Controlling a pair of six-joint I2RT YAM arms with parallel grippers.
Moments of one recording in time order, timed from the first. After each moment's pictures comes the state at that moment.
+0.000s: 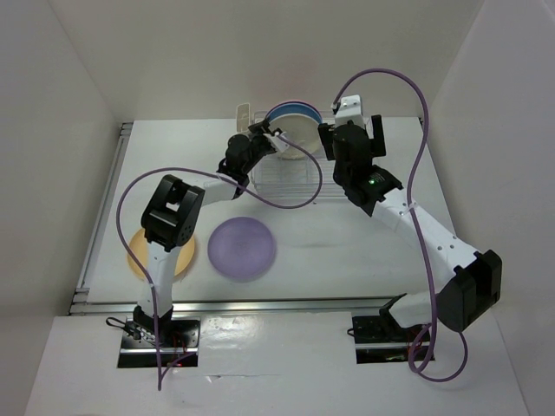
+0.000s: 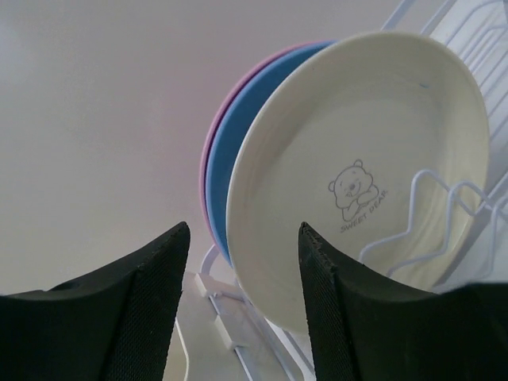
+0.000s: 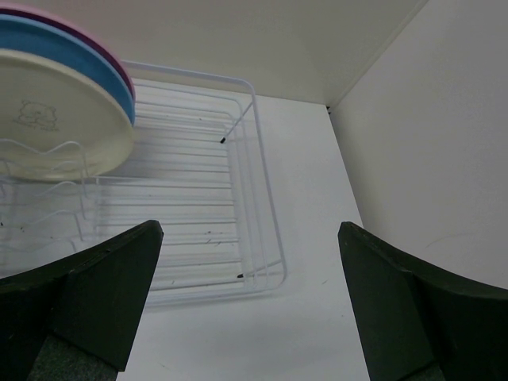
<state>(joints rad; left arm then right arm) -0.44 2.19 1.45 0.89 0.17 0.73 0.55 1.36 1.26 -0.14 0.80 -0.19</state>
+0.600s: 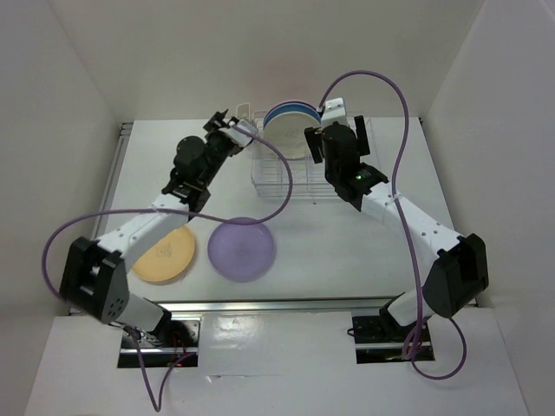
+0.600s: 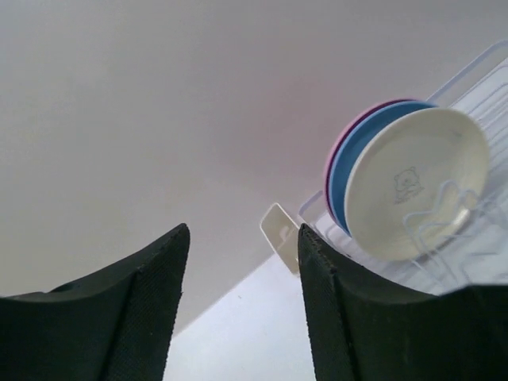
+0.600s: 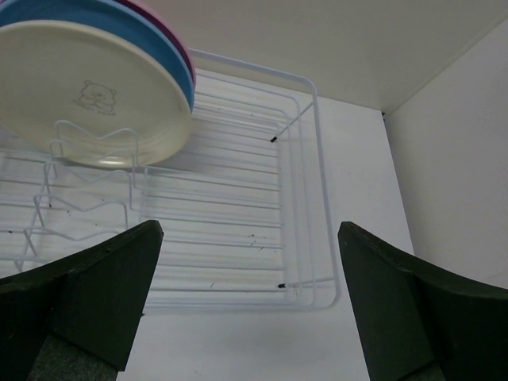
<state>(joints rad) -0.44 1.52 1.08 0.63 0.01 0.63 0.55 1.46 1.26 -0.09 0.68 -0.16</state>
